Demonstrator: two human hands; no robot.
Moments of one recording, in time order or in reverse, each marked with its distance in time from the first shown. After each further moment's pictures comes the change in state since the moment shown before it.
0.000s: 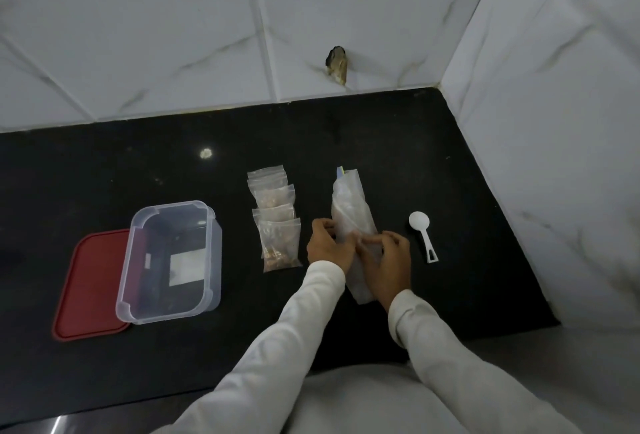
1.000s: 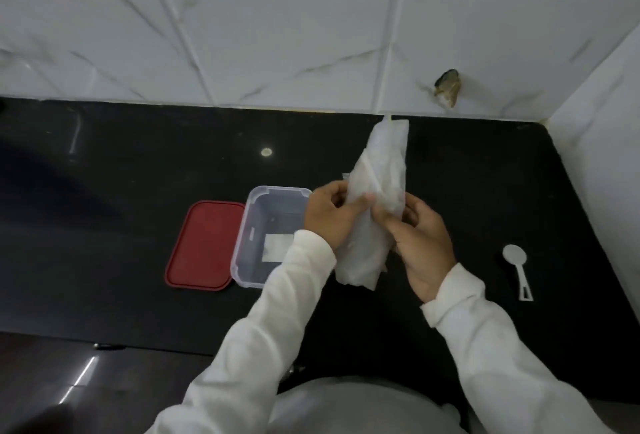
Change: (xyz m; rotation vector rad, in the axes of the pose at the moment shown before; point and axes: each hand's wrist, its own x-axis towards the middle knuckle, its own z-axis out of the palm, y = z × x) left_hand -0.032 0.029 -0.187 -0.297 -0.015 0.258; right_hand -0.058 -0.178 0.019 0.687 -0.347 0.085
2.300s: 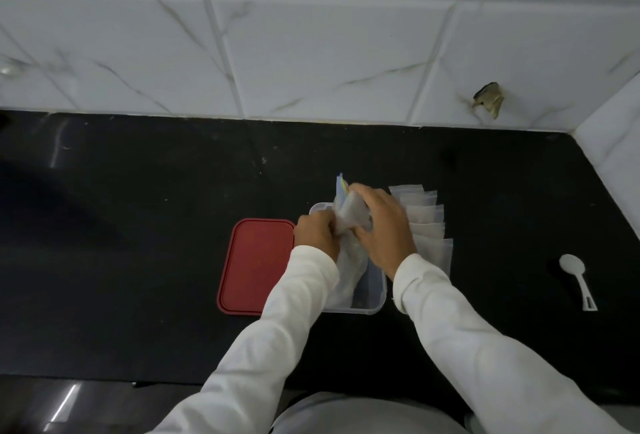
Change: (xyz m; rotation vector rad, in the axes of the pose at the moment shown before) left_hand 0.052 -0.052 -0.127 0.857 0.120 0.135; right_hand 0.059 0.048 0.146 -1.096 0.016 -0.508
